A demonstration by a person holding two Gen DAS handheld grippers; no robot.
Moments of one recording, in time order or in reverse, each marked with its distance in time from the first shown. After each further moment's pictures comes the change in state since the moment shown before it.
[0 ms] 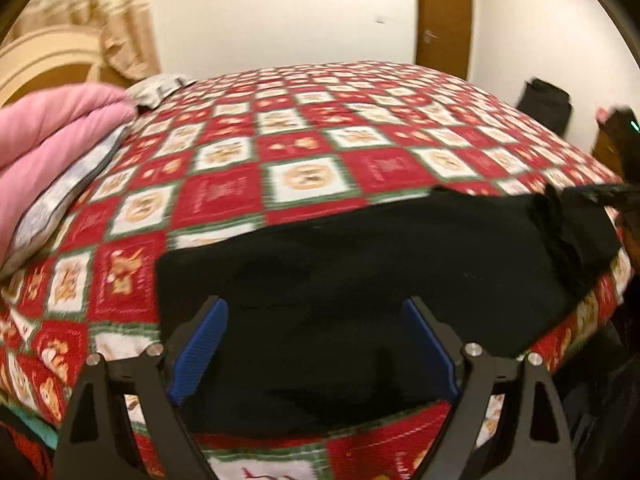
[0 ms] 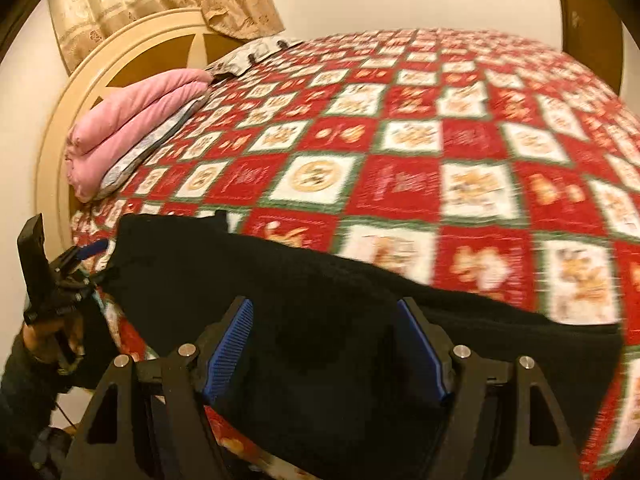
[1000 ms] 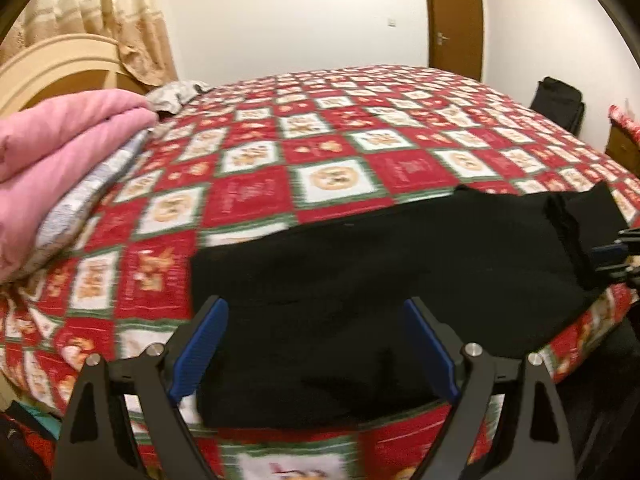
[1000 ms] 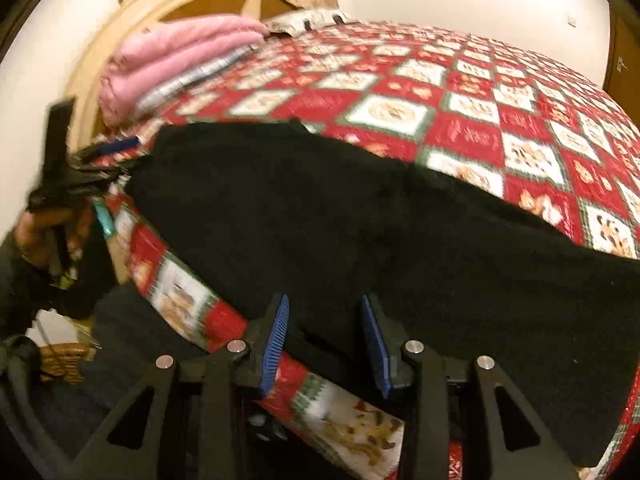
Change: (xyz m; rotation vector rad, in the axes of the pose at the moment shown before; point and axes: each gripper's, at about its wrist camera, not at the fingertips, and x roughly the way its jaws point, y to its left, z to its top) left arm -0.011 0.019 -0.008 -0.019 -0.026 0.099; right arm -0.004 0.053 -0.077 -0.199 0.045 0.028
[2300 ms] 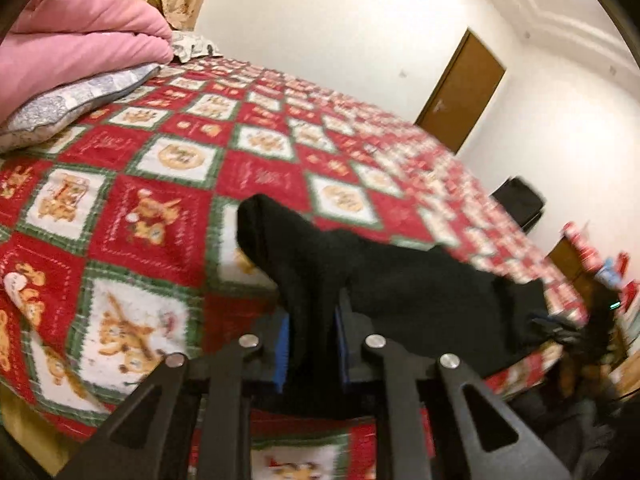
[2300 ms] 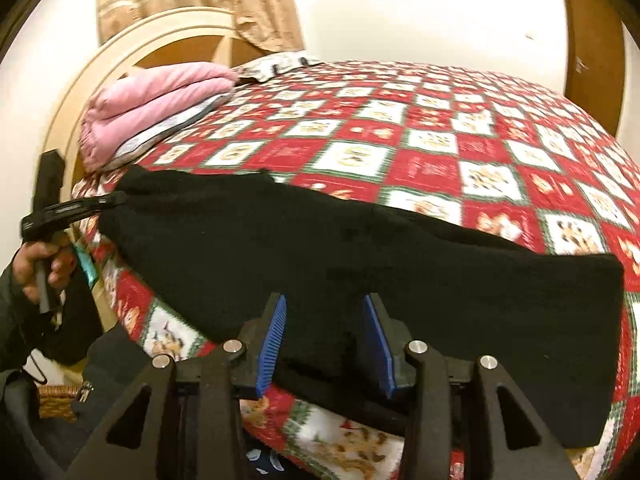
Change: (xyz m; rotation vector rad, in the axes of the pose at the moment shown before) left arm -0.001 0.074 -0.015 -0.365 -0.049 -0.371; right arm -0.018 -0.007 0.000 0.097 -0.164 -0.117
